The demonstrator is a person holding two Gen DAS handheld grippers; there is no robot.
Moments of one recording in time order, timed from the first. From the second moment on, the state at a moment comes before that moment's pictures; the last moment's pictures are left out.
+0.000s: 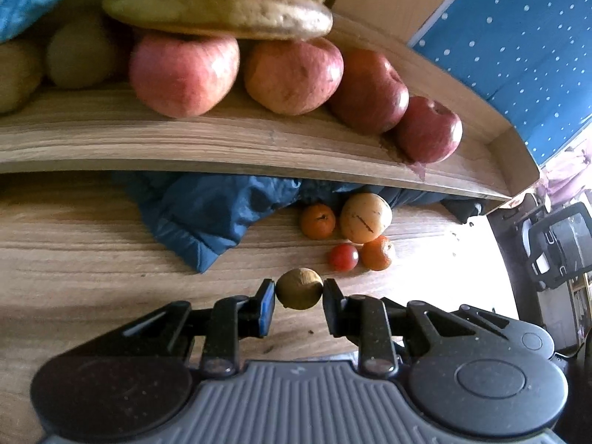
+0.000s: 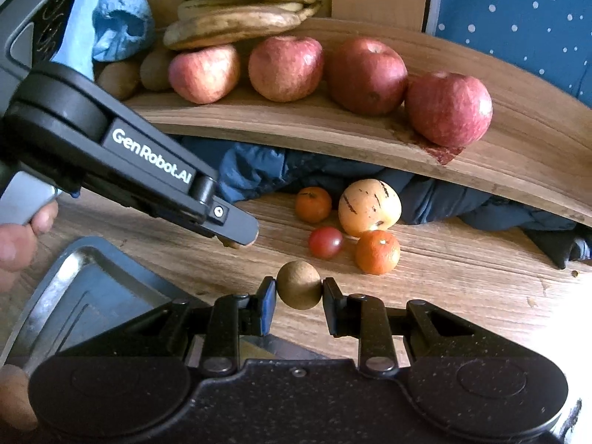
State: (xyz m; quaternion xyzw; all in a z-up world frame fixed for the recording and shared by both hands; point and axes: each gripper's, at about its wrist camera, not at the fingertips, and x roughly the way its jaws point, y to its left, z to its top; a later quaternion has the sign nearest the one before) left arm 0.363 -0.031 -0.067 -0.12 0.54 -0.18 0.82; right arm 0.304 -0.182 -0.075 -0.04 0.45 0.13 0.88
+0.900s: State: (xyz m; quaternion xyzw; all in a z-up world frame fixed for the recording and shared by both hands) left arm 0.260 0.010 -0.043 -0.16 0.51 -0.08 0.84; right arm 0.232 -0.158 -0.042 -0.06 0.42 0.24 0.87
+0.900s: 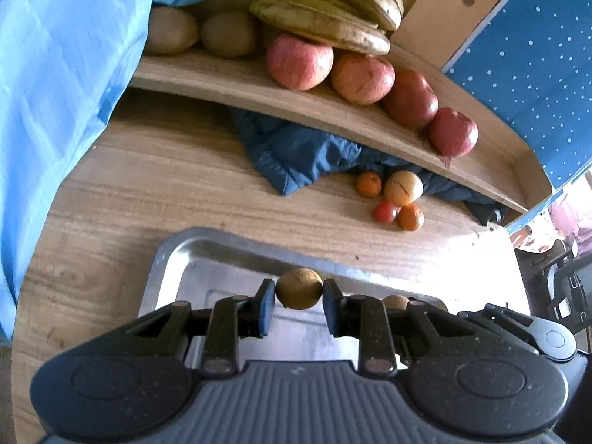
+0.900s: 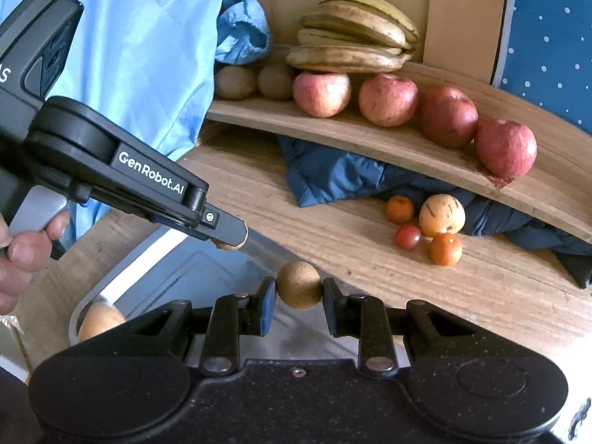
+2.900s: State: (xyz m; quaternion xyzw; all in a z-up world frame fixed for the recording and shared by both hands) left arm 0.207 -0.013 -0.056 -0.14 0.54 -0.04 0.83; right arm 0.171 -0.195 -0.064 -0.06 0.48 0.18 0.86
